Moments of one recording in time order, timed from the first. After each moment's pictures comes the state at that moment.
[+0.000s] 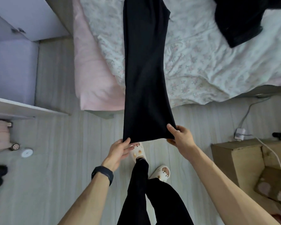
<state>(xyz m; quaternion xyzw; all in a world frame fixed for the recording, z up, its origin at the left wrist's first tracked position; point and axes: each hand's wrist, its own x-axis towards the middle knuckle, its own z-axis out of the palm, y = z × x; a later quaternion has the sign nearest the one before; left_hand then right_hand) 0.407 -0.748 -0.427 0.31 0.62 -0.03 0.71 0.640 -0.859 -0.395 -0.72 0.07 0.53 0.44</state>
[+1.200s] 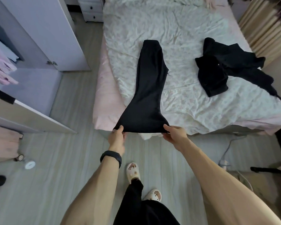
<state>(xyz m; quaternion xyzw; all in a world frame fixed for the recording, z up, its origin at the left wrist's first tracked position) 0.445 -0.683 -0.254 0.15 0.67 0.32 0.65 0.651 -0.793 -0.222 -0.73 0.05 0.49 0.46</state>
